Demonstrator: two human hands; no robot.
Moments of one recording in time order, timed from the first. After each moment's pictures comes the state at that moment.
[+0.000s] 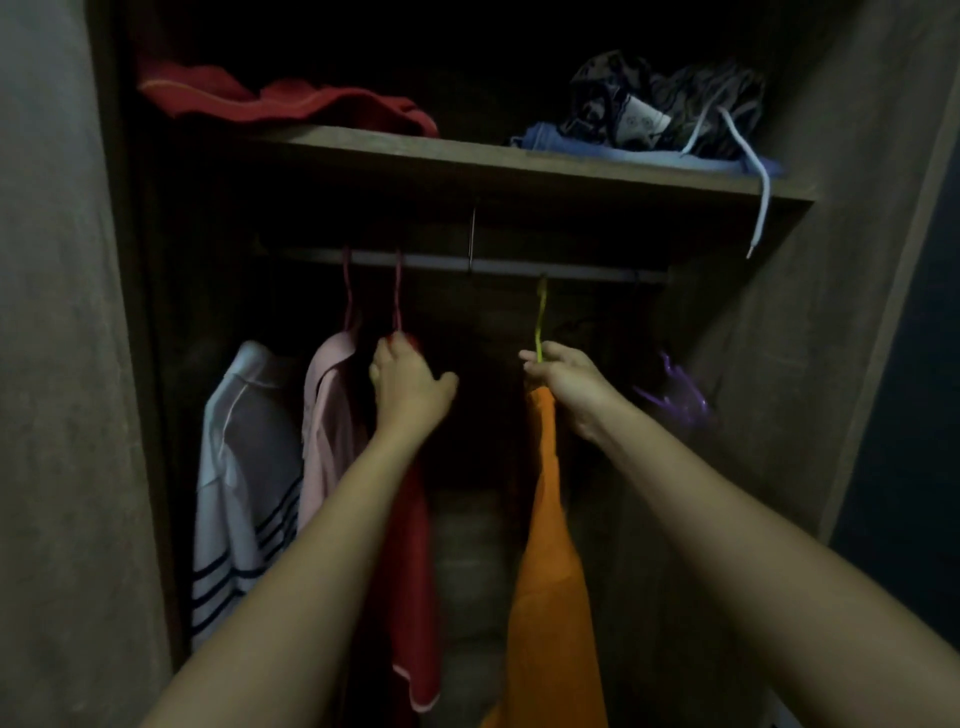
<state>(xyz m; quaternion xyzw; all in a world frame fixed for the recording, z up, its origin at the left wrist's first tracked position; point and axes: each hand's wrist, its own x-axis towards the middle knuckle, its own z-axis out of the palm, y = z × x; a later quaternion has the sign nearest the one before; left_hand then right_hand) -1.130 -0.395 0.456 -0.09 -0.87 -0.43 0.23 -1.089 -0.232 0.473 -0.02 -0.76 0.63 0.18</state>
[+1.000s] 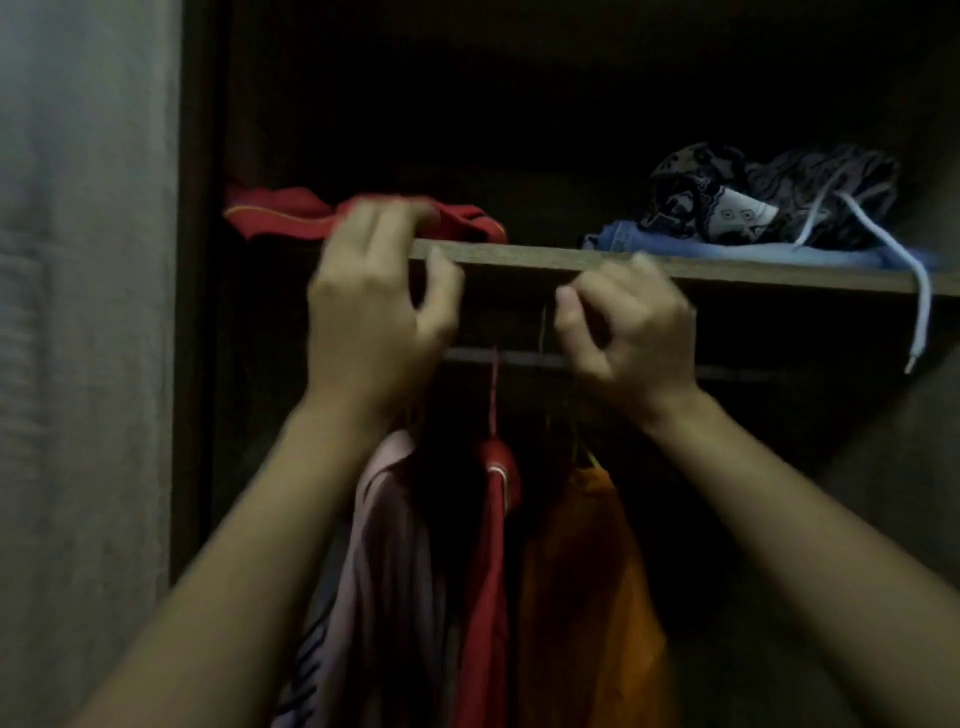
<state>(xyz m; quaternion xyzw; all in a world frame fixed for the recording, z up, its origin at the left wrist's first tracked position) -1.075 -0.460 0.580 -0.23 -0.60 -0.29 0.71 -1.095 -0.266 0.586 0.28 -0.63 0.04 0.72</state>
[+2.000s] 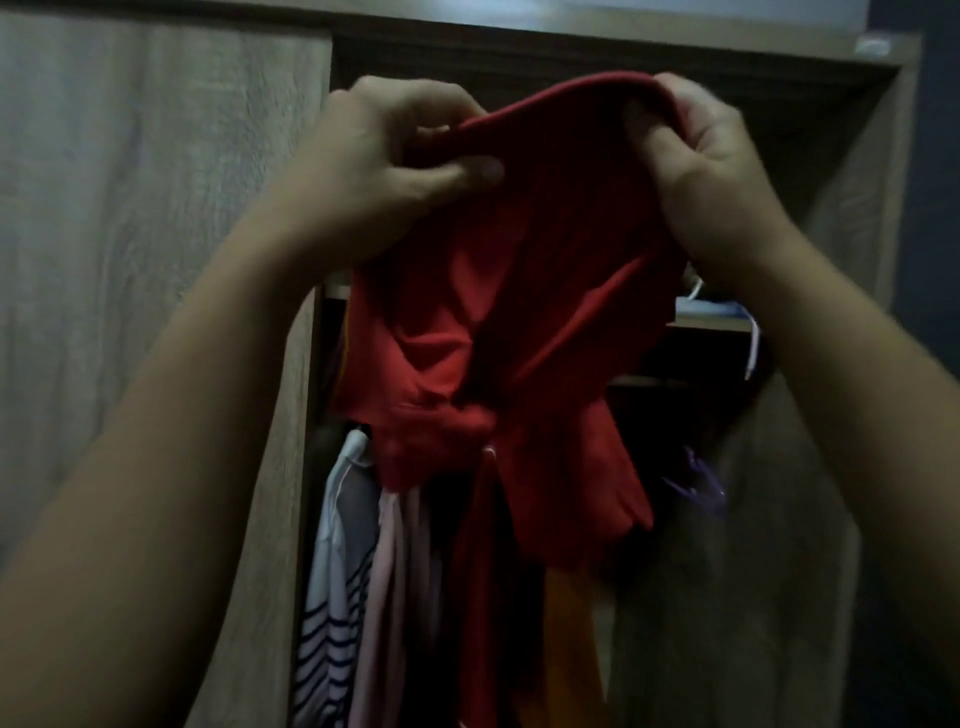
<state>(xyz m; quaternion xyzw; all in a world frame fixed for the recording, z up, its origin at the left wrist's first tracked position) -0.888 -0.538 0.664 -0.46 -0.70 -0.34 0.44 -0.876 -0.315 0.683 0.38 -0.72 0.33 0.48</state>
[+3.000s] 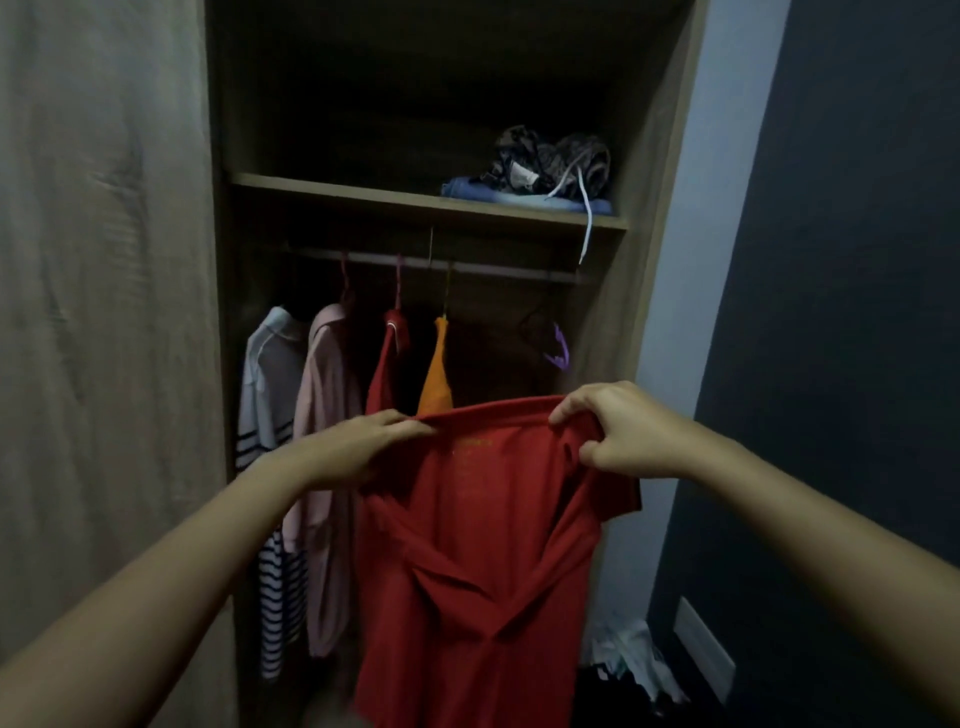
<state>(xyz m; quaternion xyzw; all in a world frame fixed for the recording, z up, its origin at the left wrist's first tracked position) -0.890 -0.438 0.406 -0.44 -0.89 -0.07 0.14 -0.751 -0.153 0.479 0.13 -0.98 0.07 0.15</state>
